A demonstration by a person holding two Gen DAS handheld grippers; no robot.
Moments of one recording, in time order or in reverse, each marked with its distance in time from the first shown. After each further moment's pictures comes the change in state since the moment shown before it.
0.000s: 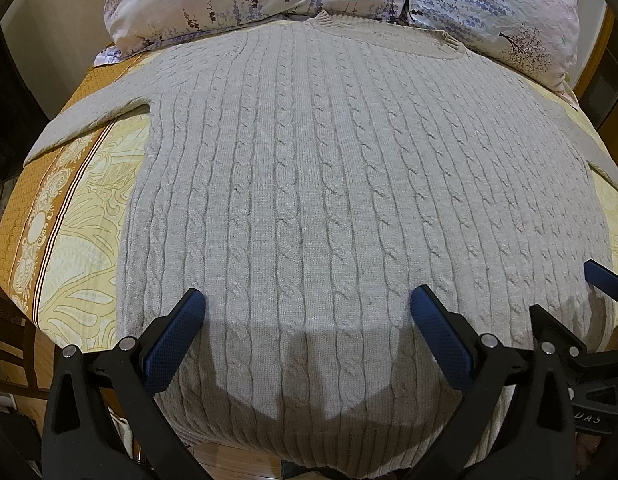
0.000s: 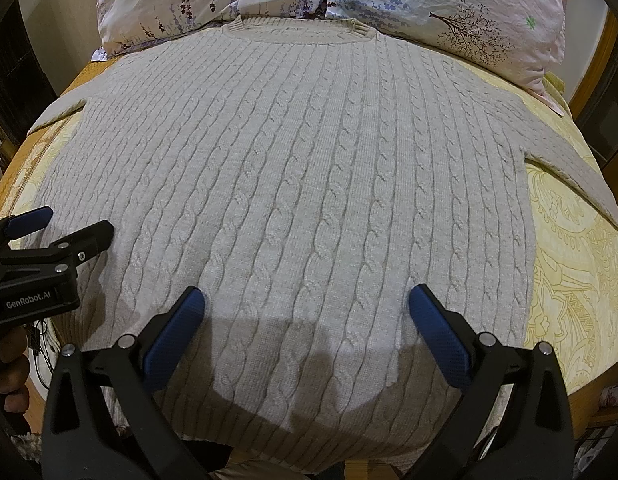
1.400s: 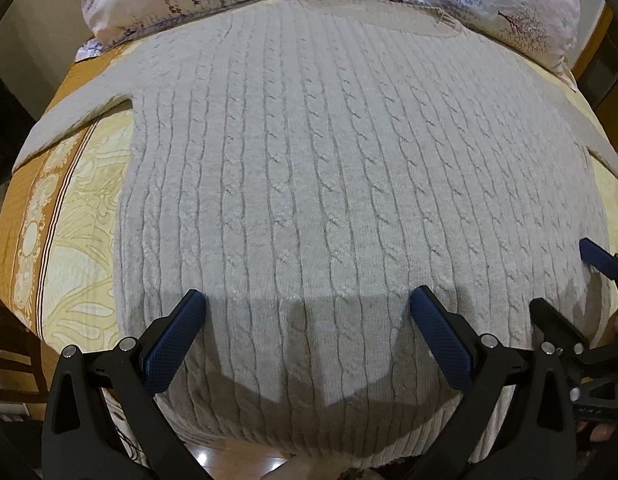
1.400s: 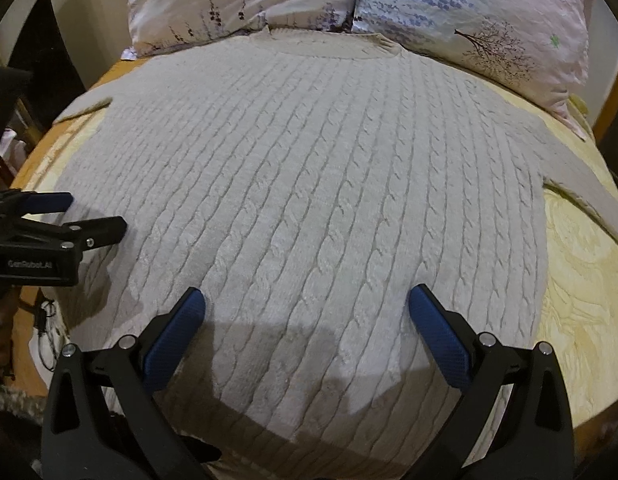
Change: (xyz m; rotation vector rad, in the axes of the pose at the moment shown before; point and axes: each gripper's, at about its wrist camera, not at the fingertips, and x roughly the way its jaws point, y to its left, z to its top) left arm 0.012 -0.002 0.016 0.041 0.106 -0.020; right arm 0.000 -0.013 0.001 -0.062 -0.053 0.118
